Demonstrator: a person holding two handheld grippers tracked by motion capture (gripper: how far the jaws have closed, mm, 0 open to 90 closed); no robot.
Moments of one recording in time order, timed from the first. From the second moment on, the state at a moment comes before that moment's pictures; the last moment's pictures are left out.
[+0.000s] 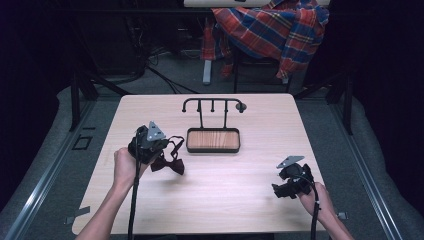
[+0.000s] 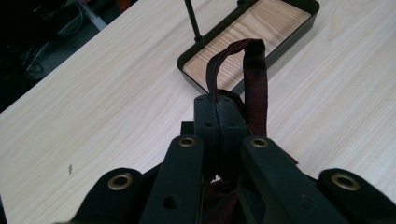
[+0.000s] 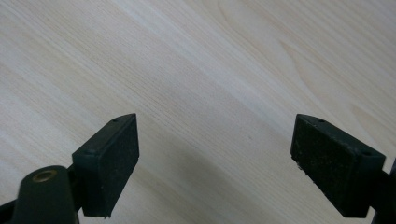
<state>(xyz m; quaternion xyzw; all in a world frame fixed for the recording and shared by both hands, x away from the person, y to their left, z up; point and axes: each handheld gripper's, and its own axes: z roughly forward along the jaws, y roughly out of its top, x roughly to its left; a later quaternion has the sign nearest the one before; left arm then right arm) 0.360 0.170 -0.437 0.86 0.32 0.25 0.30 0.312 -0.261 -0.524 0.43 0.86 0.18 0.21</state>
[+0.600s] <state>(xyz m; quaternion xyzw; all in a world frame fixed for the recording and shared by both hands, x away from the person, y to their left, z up) 0.366 0.169 -0.419 0.86 0.32 0.26 0.30 0.312 -0.264 -0.525 0.43 0.86 0.18 0.21</state>
